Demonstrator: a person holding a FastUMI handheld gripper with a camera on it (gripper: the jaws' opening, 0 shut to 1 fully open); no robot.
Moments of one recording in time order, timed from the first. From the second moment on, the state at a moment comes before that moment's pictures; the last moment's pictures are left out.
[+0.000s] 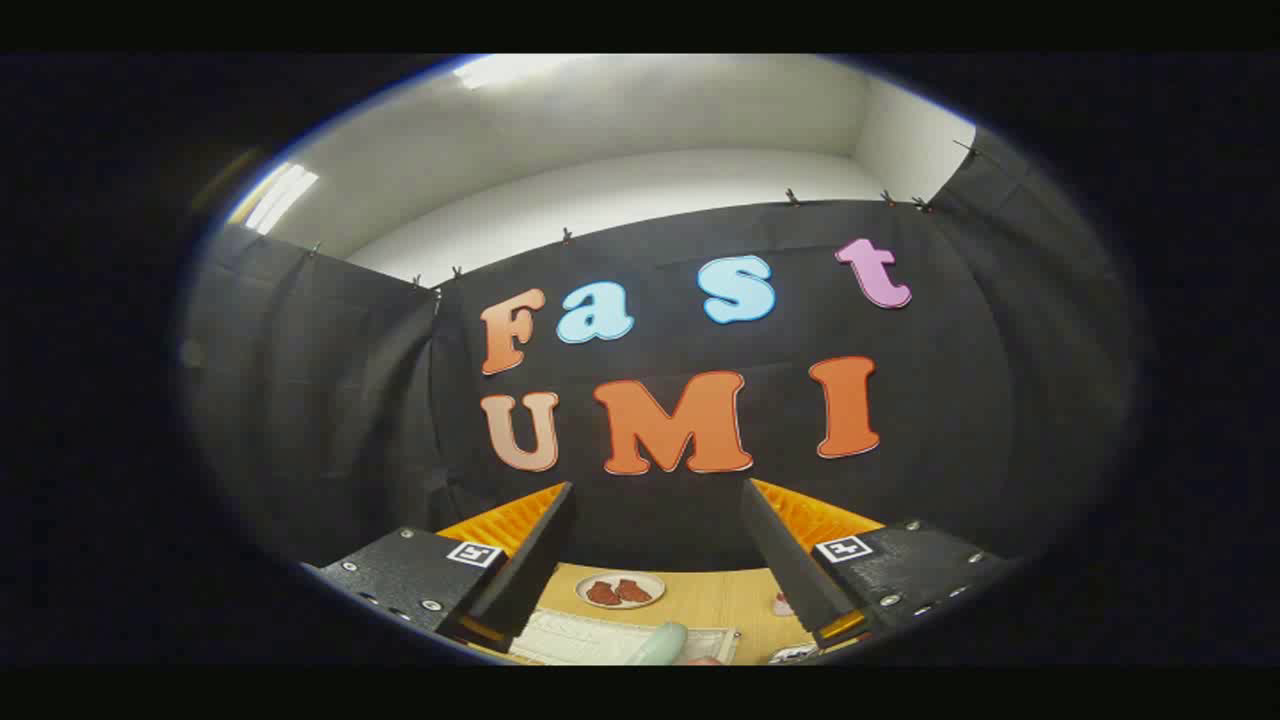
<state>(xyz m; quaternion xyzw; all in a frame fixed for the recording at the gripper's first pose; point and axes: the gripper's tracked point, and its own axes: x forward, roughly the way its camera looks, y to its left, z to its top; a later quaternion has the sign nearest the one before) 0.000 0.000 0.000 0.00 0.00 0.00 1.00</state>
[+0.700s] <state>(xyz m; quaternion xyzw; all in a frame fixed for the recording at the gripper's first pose) 0.000 0.012 -0.004 -0.03 0.02 0.01 1.00</state>
